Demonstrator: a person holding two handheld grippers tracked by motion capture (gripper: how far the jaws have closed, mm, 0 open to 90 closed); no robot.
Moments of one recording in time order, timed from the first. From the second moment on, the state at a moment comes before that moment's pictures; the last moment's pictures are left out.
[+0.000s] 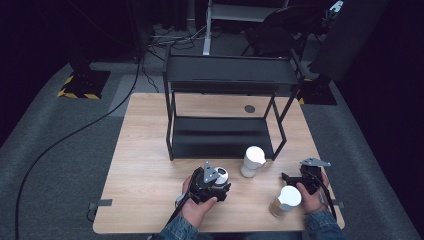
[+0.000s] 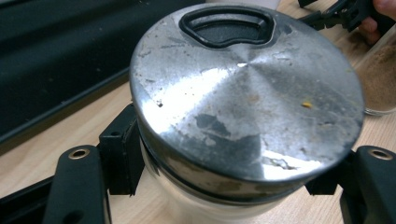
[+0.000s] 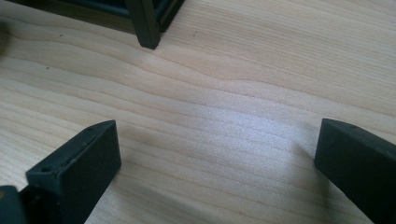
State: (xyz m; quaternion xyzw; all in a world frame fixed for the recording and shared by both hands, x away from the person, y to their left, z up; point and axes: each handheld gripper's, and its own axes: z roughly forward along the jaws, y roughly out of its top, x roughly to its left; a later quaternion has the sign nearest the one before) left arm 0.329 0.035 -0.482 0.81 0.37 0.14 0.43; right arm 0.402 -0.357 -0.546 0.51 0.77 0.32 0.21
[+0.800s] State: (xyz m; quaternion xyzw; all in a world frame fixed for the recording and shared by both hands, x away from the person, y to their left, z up) left arm 0.344 0.048 -0.453 0.81 0.36 0.15 0.43; right arm 0.402 -0.357 -0.546 0.51 0.77 0.32 0.21
